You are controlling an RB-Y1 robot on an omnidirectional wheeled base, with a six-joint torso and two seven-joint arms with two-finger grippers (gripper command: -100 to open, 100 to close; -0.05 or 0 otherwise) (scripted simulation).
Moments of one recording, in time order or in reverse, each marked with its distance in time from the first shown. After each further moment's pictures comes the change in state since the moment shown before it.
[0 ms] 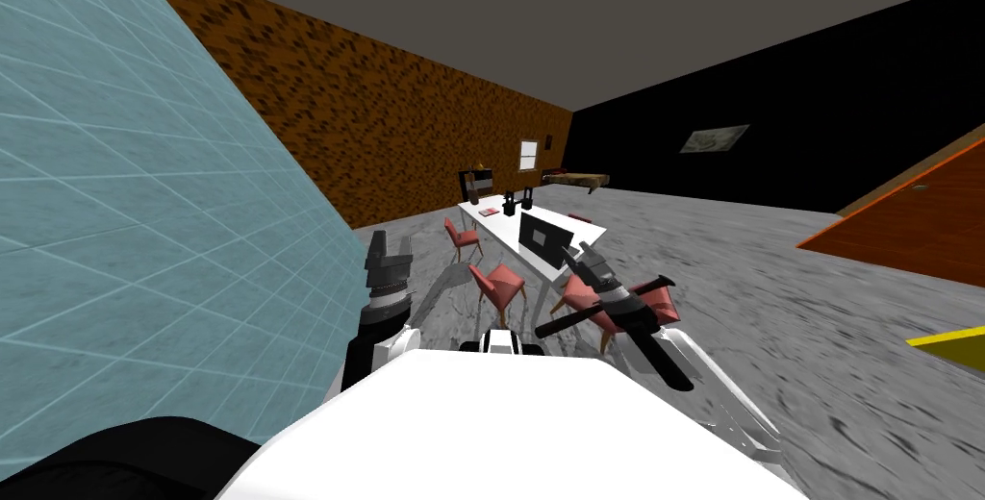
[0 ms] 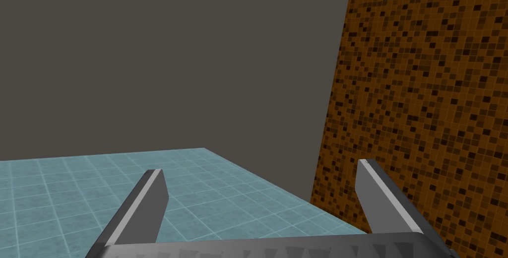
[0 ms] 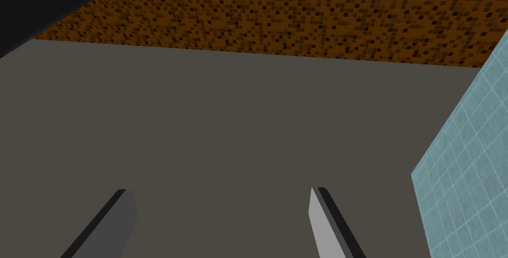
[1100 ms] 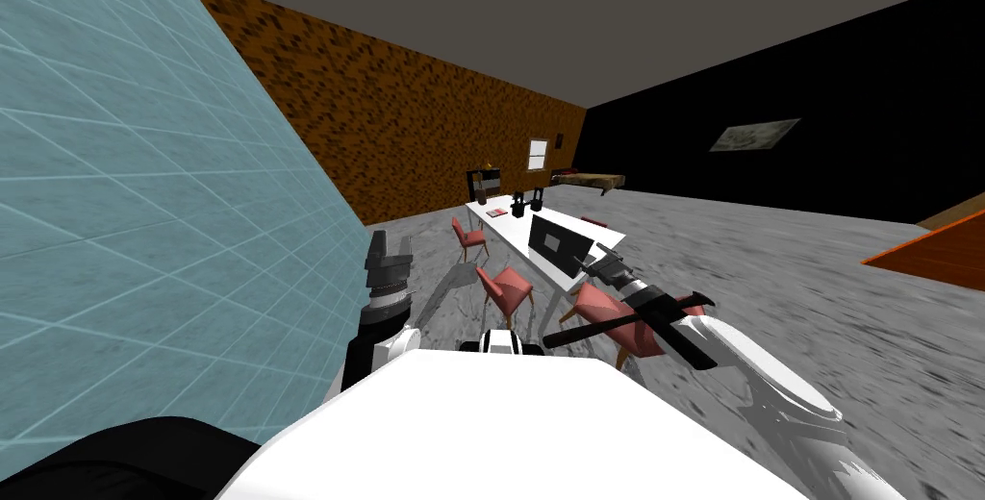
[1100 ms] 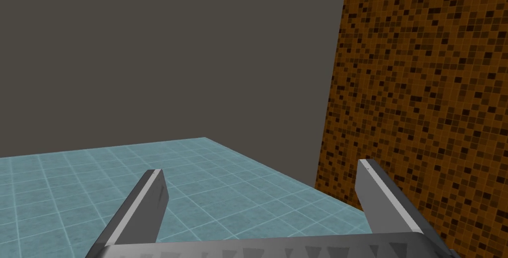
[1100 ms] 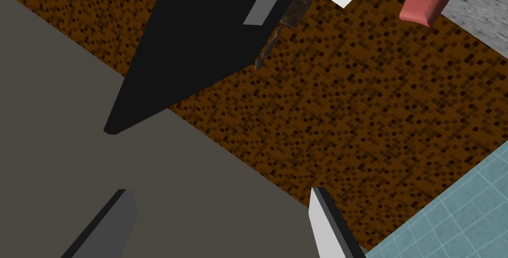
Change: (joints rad) left arm 0.000 0.000 0.000 0.000 0.000 0.000 0.000; right arm -0.046 -0.252 -0.105 0.205 0.224 0.063 0.220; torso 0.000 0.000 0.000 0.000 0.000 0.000
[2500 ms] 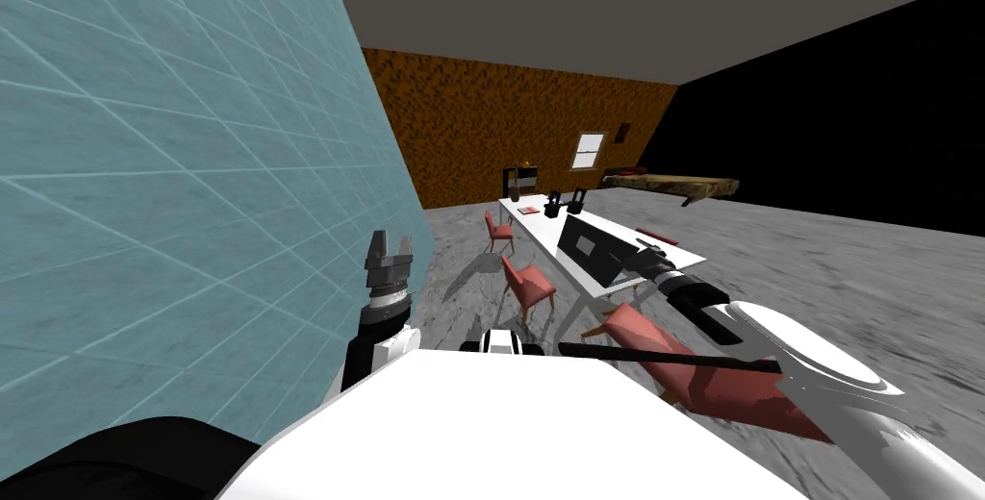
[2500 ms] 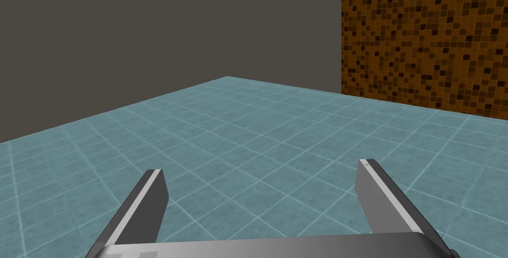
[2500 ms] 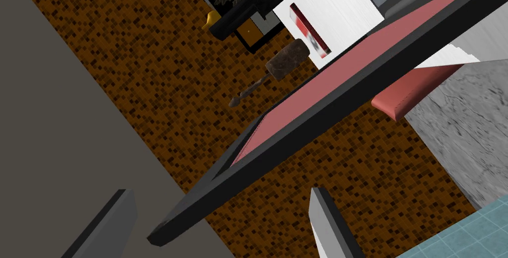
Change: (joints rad) left arm -0.001 0.000 0.000 0.000 0.000 0.000 0.000; right arm -0.105 -0.163 -0.110 0.302 0.118 0.131 0.102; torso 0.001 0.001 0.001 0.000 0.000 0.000
